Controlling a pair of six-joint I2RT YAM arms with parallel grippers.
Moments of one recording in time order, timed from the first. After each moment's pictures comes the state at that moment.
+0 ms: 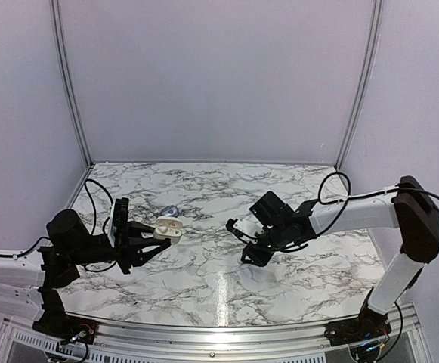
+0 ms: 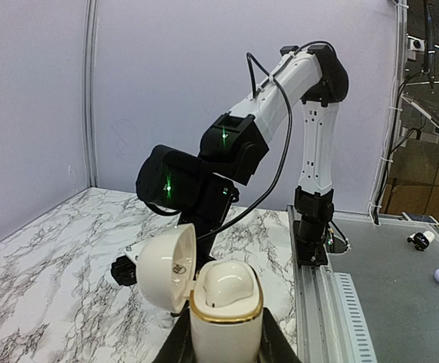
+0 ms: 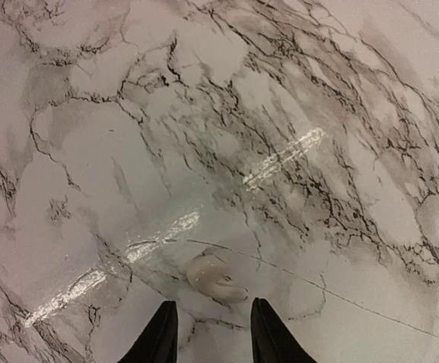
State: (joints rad) left arm -0.90 0.96 0.31 0.75 0.48 -0.11; right arm 0.85 1.68 0.97 -0.36 -0.12 -0.09
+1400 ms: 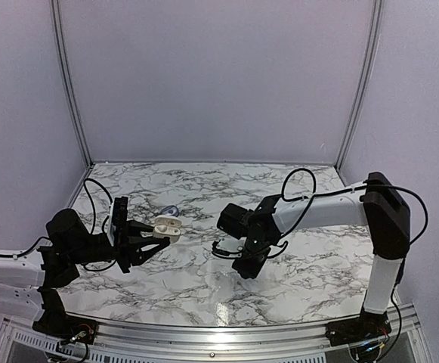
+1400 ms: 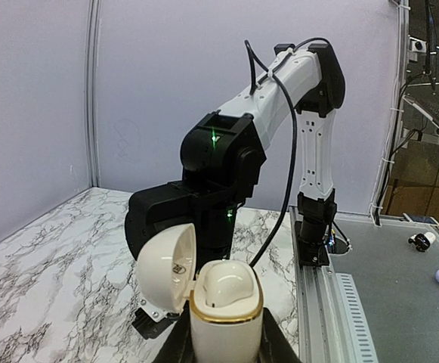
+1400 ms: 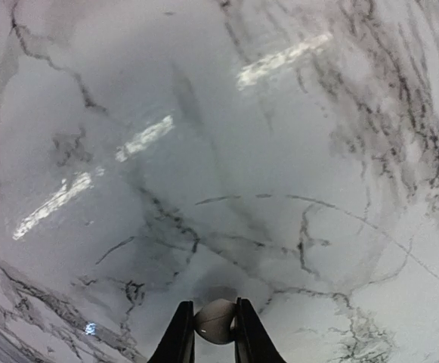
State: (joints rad) left arm -0.89 0.96 0.30 0.75 0.49 -0.11; right arm 0.99 1.92 1.31 -0.84 0.00 -0.04
